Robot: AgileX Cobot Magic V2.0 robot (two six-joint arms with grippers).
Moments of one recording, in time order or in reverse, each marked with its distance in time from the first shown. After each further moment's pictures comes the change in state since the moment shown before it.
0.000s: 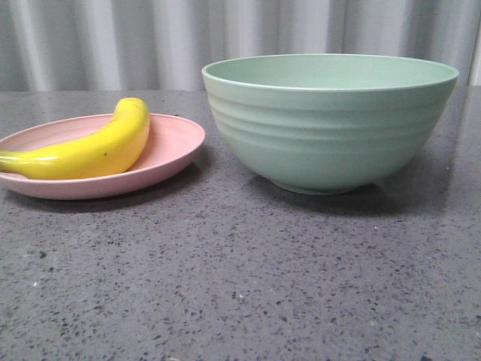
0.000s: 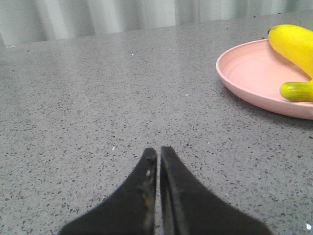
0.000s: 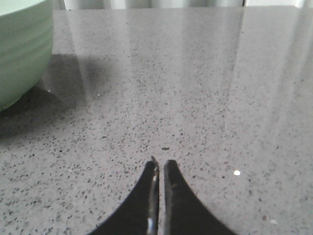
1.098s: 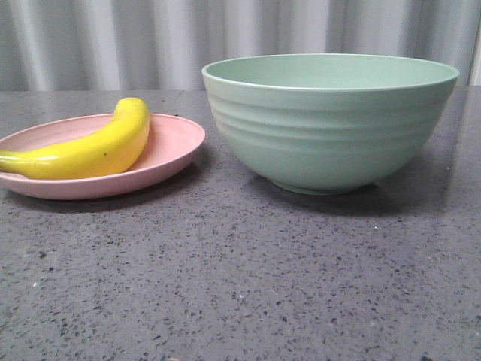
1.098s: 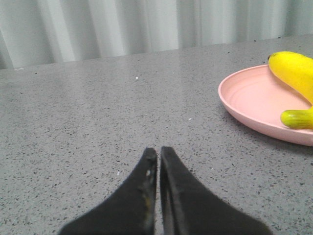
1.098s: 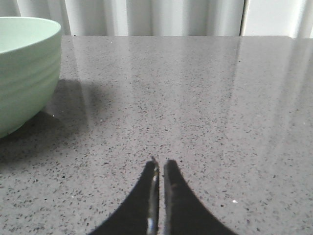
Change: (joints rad) left arm 0.000 0.000 0.000 -0.007 -0.077 0.000; right arm 0.000 0.000 0.000 -0.009 -0.079 0.000
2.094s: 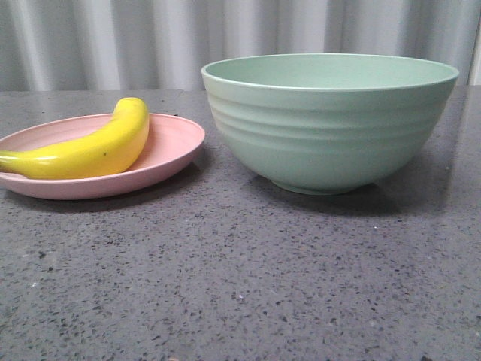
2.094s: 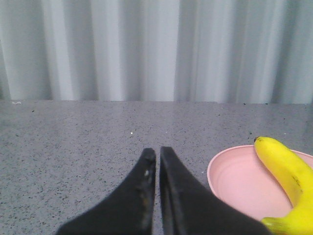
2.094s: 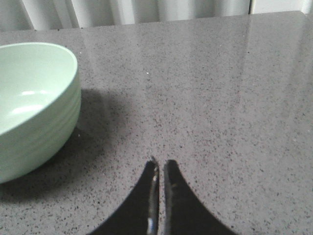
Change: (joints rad) left arm 0.000 0.199 -0.225 -0.122 -0.065 0.000; right arm 0.000 0.251 -0.352 0.091 0.261 0.000
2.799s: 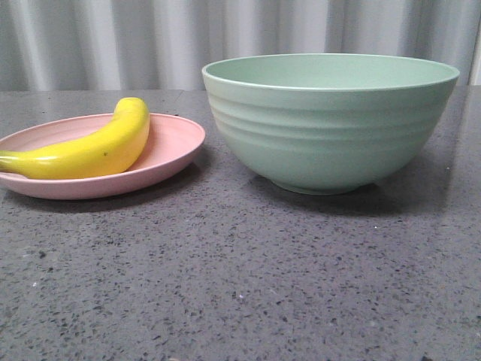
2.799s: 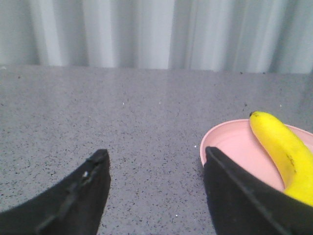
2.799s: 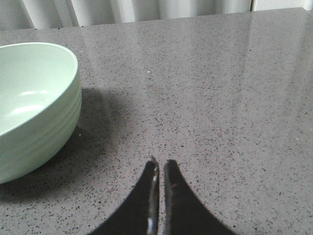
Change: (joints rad) left arm 0.000 0.179 -0.127 -0.022 0.125 0.000; right arm 0.000 0.014 -0.003 0.006 0.000 0.000
